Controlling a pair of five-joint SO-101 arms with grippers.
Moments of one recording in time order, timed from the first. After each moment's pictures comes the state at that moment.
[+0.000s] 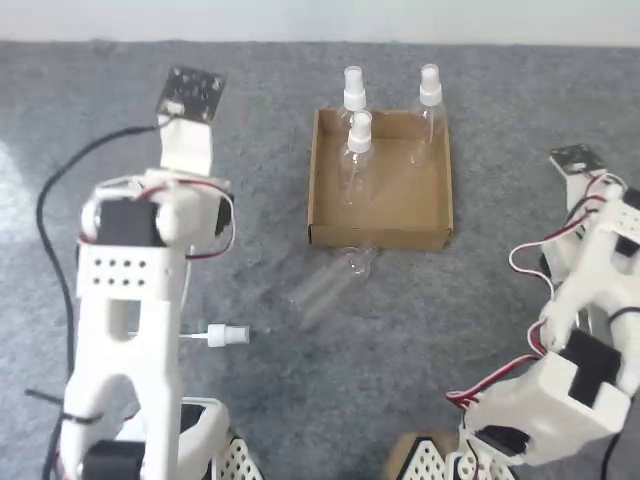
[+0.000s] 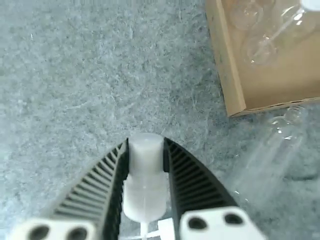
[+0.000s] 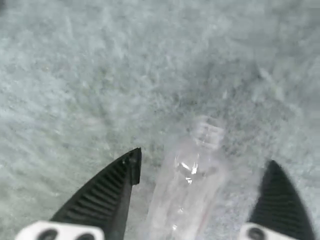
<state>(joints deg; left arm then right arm) -3.3 -29.1 23.8 76.9 -4.2 27.9 7.7 10.4 73.8 42.6</state>
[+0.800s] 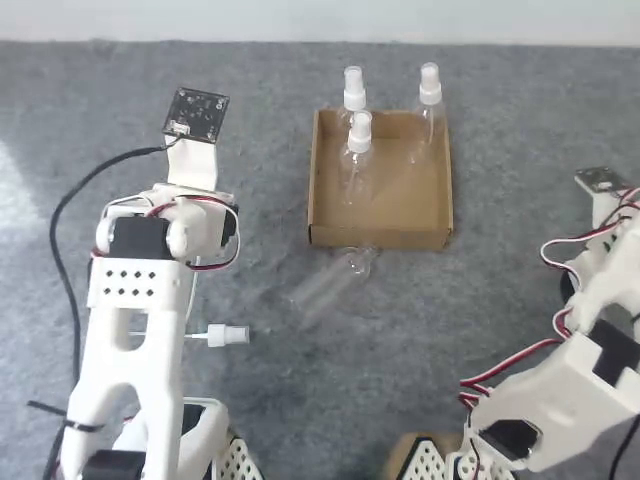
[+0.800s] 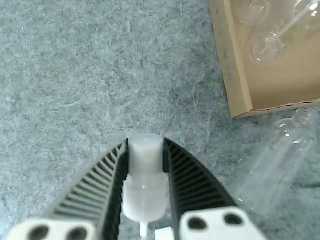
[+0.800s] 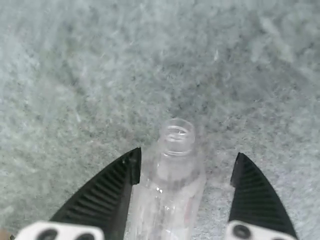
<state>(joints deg) -3.3 -31.2 31.8 70.2 -3.8 35.7 15.5 4.9 78.2 48.1</state>
